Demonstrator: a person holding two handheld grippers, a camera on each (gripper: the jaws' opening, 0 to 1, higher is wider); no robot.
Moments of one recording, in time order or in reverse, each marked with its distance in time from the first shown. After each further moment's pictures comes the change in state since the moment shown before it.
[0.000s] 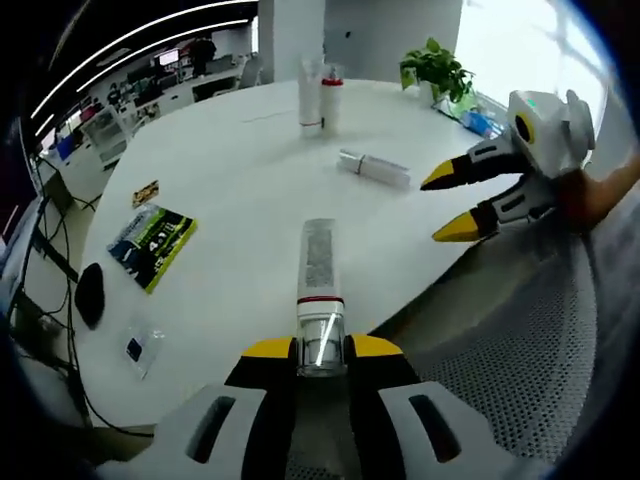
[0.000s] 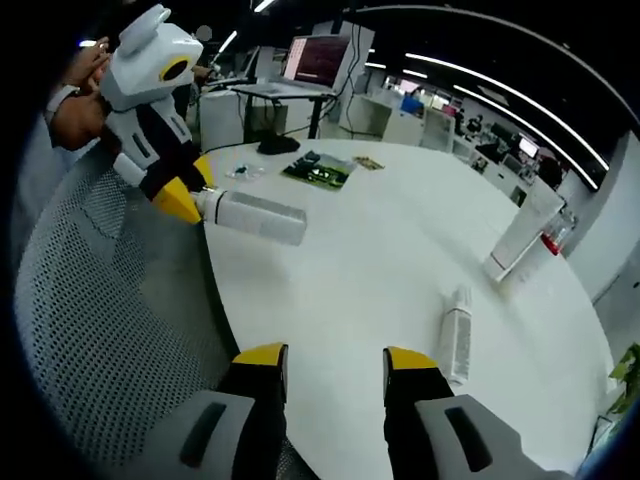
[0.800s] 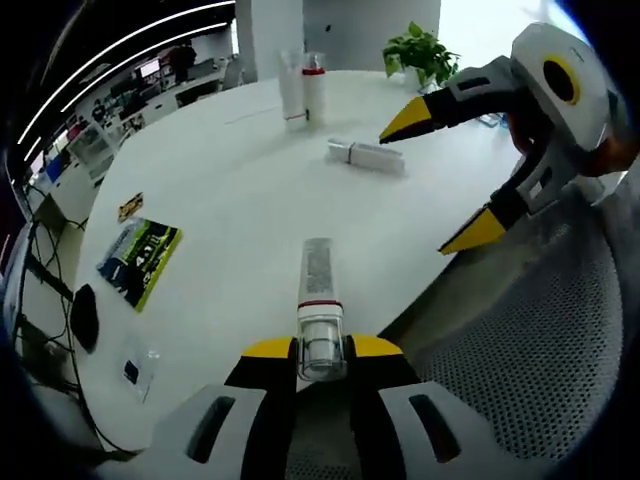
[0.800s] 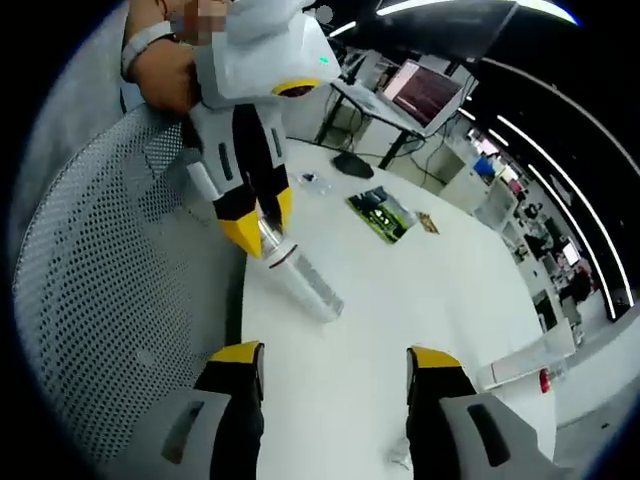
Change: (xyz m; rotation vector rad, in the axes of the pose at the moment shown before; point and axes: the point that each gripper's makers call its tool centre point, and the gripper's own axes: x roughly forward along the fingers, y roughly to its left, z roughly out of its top) left arm 0.019 -0.001 0.001 0.093 0.024 -0.006; right arm 0.004 0.029 0.056 -0.459 -0.072 0.109
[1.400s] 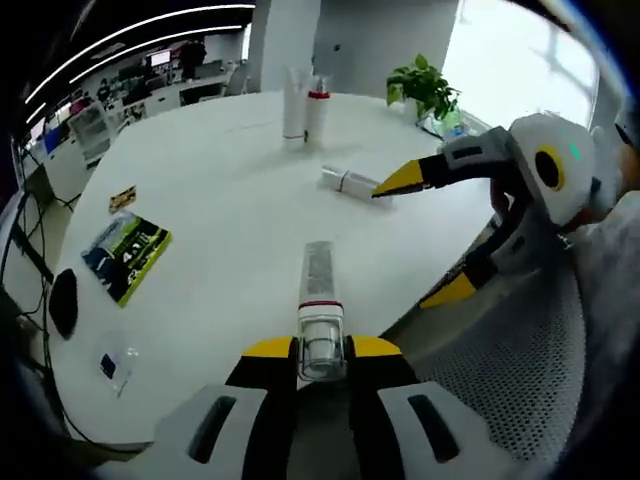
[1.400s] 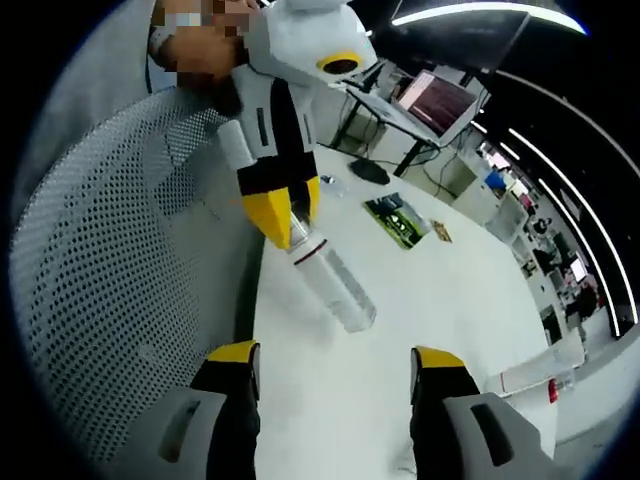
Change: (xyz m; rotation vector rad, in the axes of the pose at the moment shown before) left arm -0.011 -0.010 0.020 -0.155 -0.096 -0.132; right arm 0.005 0.014 -0.010 -0.111 -0.017 0.026
